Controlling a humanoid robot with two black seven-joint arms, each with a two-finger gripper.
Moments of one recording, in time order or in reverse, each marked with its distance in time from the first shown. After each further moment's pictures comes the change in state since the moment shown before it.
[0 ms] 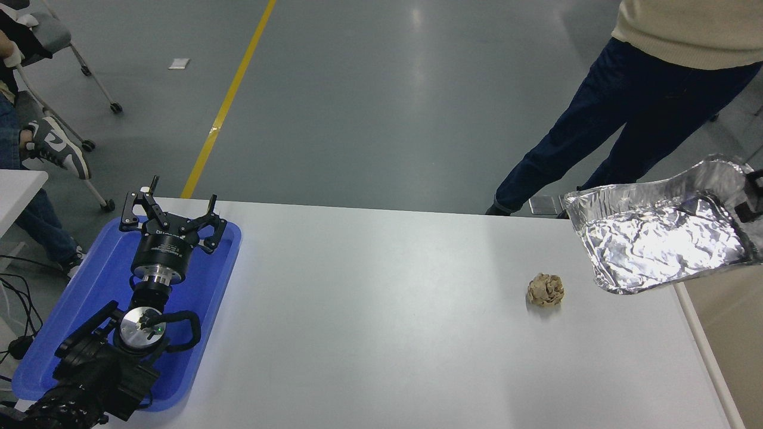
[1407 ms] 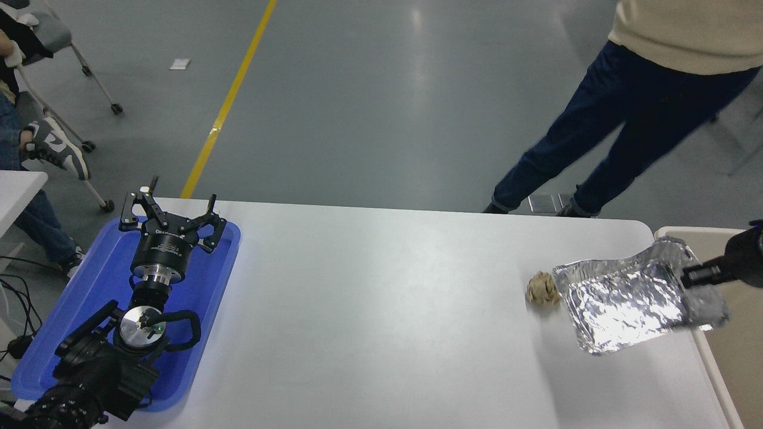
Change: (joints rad) left arm 0.000 0.000 0.000 -0.001 0.000 0.000 -0.001; right arm -0.601 0.042 0.187 -0.169 0.099 -0.397 -0.043
